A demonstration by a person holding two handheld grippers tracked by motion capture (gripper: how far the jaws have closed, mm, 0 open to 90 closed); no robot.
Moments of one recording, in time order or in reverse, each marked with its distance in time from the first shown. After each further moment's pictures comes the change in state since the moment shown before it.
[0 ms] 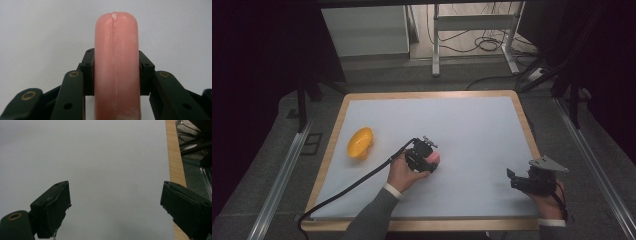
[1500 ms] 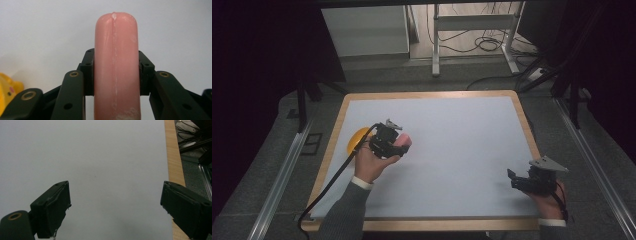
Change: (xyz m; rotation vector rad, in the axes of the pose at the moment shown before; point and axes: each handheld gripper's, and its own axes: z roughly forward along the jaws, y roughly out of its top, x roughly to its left) left arm 0.062 -0.024 -0.079 -0.116 0.099 -0.102; right arm -0.002 -0.002 0.002 0.016 -0.009 0.004
